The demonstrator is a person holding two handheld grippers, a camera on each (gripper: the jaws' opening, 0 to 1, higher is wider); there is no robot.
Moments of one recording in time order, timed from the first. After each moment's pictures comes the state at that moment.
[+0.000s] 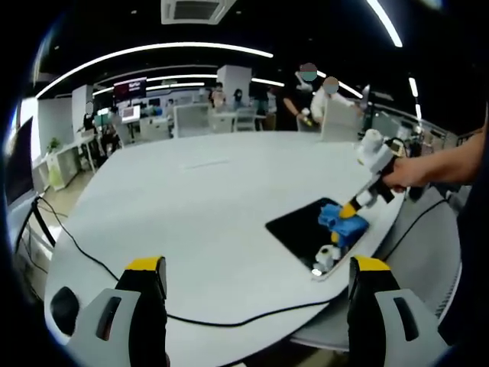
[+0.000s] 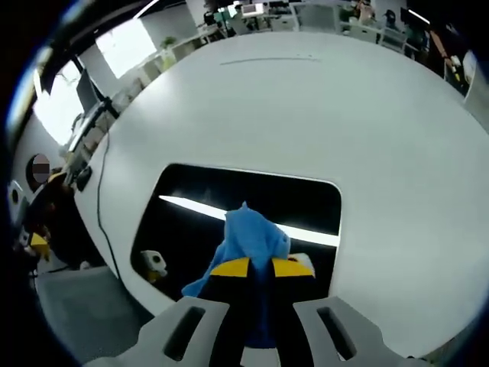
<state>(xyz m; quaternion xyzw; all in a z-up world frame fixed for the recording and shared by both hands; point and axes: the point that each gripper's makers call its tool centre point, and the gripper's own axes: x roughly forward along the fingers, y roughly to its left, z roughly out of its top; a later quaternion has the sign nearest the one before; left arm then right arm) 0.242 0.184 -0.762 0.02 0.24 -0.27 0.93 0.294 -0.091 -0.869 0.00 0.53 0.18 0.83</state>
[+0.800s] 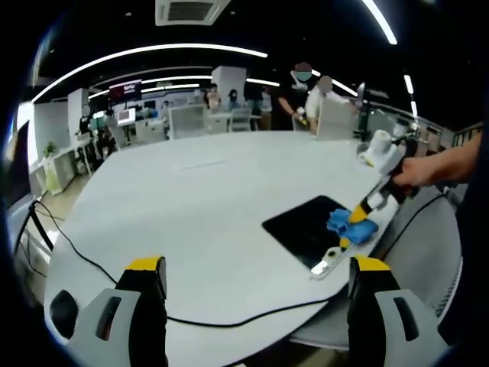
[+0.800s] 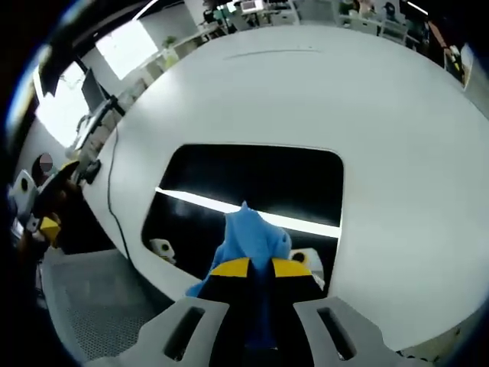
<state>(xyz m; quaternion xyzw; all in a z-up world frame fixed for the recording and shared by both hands) 0.241 0.182 -0.763 0.03 0.24 -0.28 0.93 0.259 -0.093 -0.869 0.01 0.54 0.19 0.82</state>
